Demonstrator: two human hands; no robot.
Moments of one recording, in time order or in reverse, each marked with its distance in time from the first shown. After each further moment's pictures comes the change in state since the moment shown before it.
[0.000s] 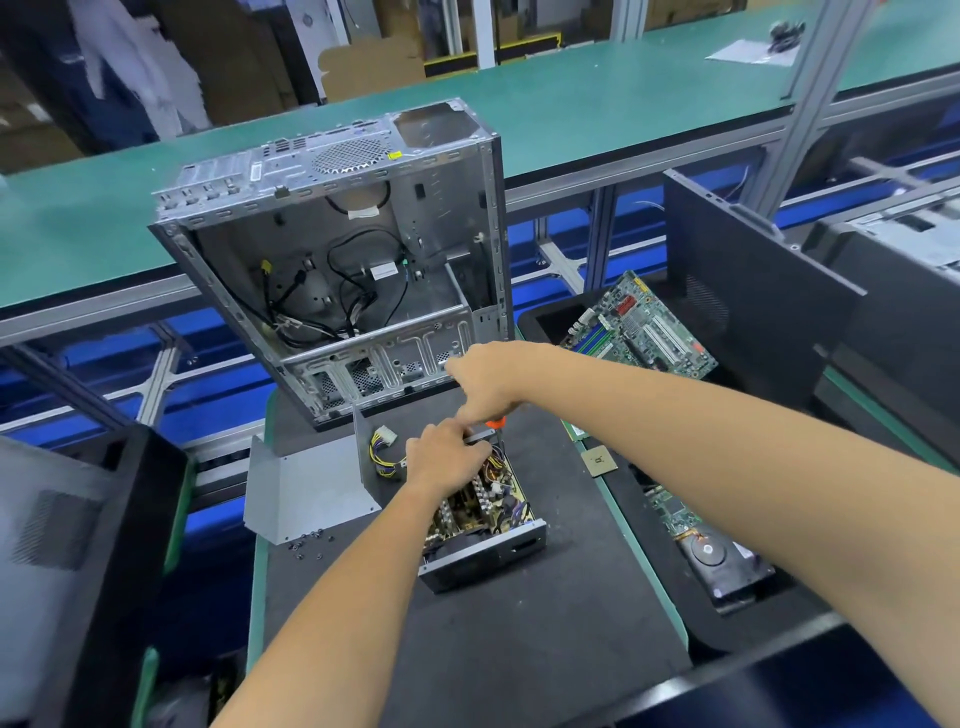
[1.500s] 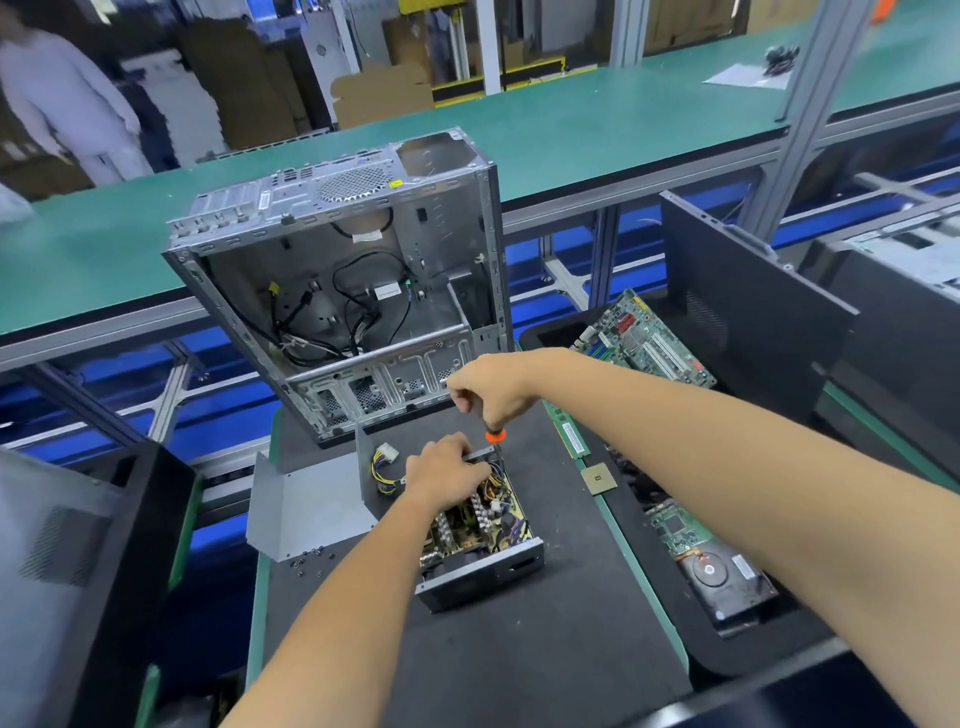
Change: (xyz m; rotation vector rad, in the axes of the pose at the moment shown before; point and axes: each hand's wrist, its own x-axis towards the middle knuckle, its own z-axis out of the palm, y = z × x) left_hand 0.003 0.001 -0.005 0.038 -0.122 -0.045; right_hand -0.001 0.023 -0.007 0.234 -0.053 -0.125
